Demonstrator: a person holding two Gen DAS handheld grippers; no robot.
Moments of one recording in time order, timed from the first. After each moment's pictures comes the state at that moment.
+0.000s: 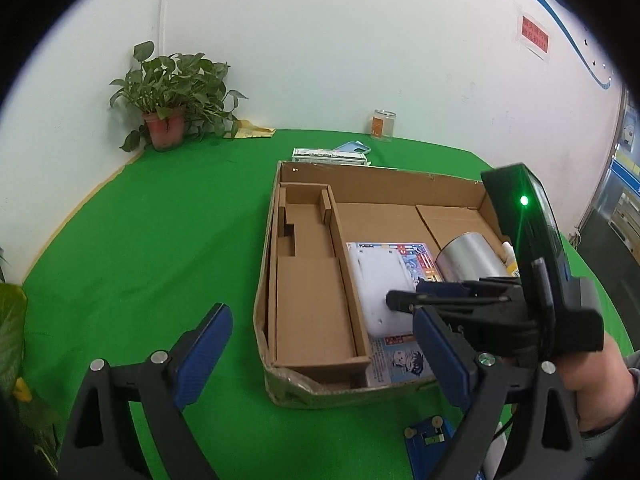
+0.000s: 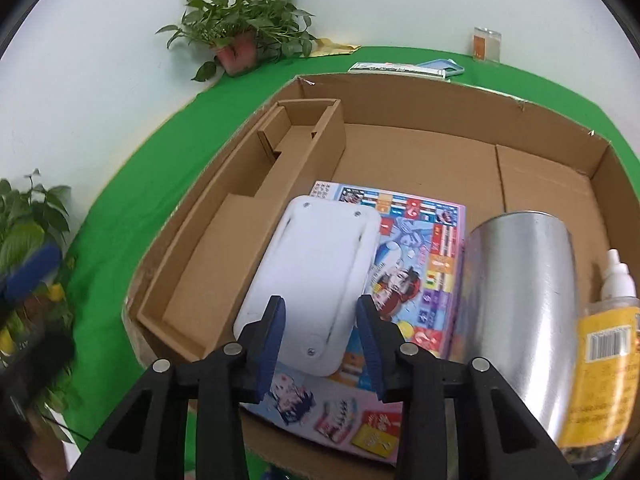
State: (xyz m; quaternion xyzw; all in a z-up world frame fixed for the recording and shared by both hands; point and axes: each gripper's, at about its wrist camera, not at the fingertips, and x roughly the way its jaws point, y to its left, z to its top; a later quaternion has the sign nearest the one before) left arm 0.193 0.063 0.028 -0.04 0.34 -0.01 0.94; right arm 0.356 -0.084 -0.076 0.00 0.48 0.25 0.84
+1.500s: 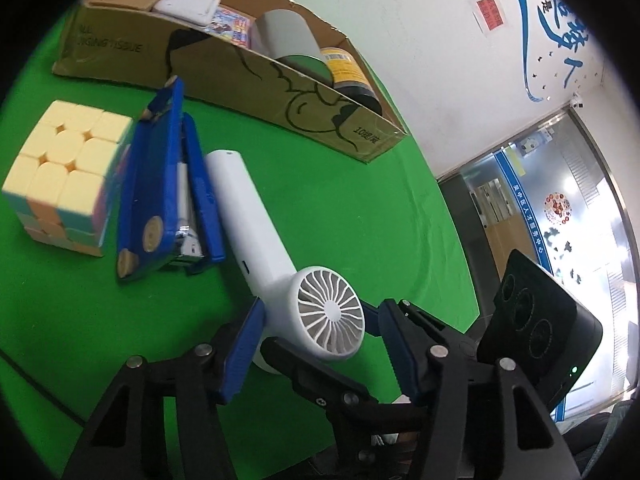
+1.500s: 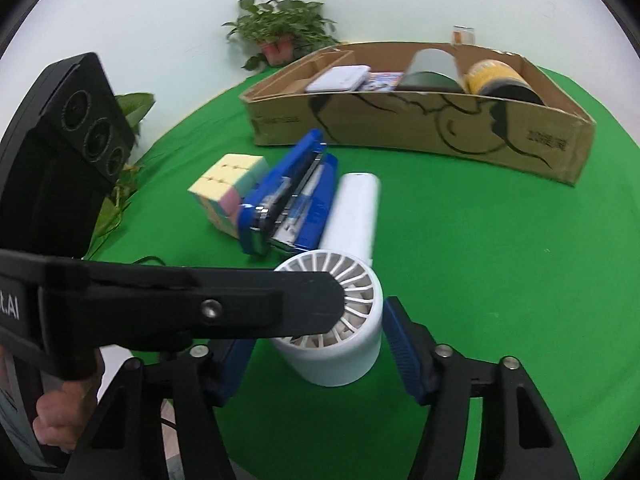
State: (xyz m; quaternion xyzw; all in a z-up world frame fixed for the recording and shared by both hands) left arm 0.060 -0.064 -0.068 -0.25 0.50 -0.26 0.79; right arm 0.050 -0.224 -0.115 0.01 0.45 0.29 0.85
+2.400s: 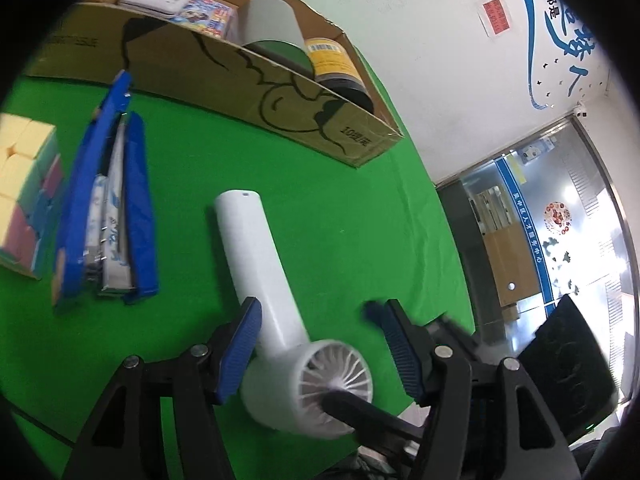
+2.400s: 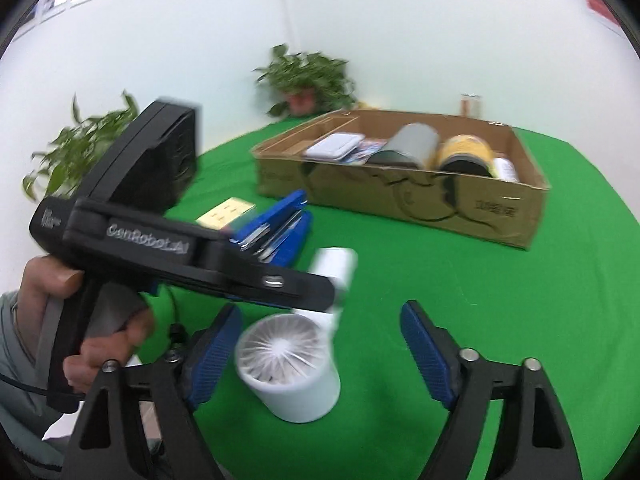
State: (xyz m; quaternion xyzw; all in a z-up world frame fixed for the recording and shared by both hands) left arm 0.088 -0.097 -0.072 -0.27 0.50 -0.25 0.78; right arm 0.038 -0.277 -0.088 -0.04 0.36 0.34 0.87
